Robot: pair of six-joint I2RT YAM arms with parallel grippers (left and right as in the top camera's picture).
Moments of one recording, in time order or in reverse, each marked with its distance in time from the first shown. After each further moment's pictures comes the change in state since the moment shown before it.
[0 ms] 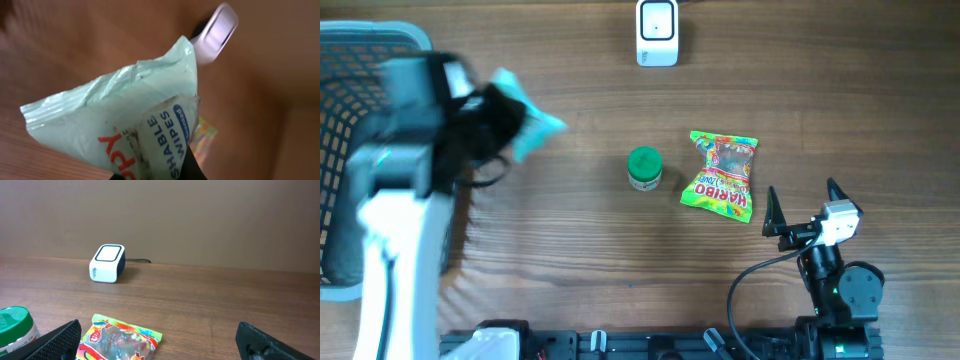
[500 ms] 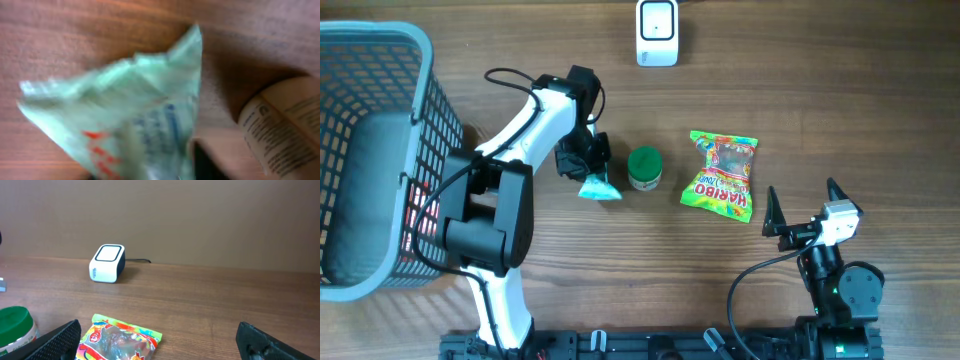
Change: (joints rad) left arm -0.258 0.730 0.001 -0.054 -0.030 0.214; right arm 0.000 0.000 0.000 0.000 0.000 0.000
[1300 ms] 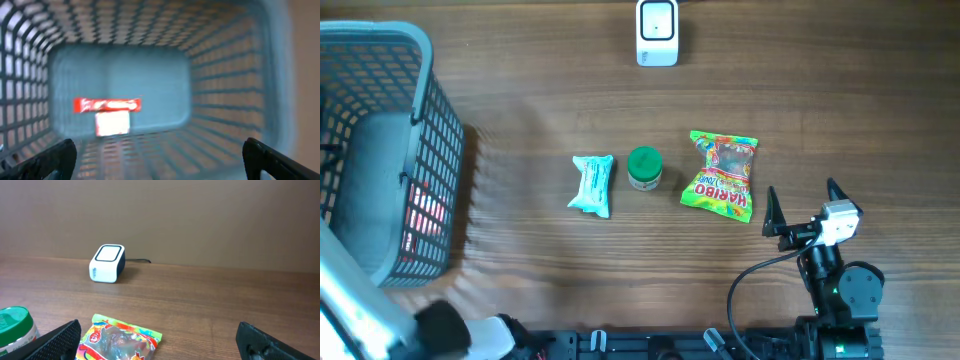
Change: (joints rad) left arm 0.850 -0.495 0.631 -0.419 -0.412 -0.483; right arm 0.000 0.000 0.000 0.000 0.000 0.000
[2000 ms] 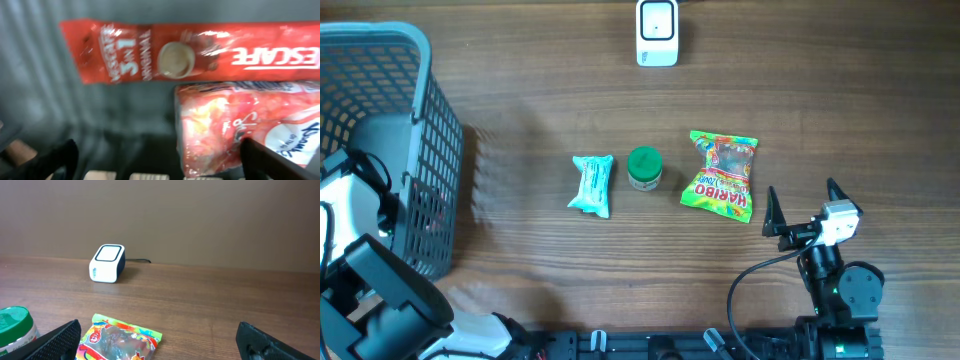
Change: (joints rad) left arm 0.119 0.126 -1.019 0.523 0.204 0.068; right arm 0.000 0.000 0.000 0.000 0.000 0.000
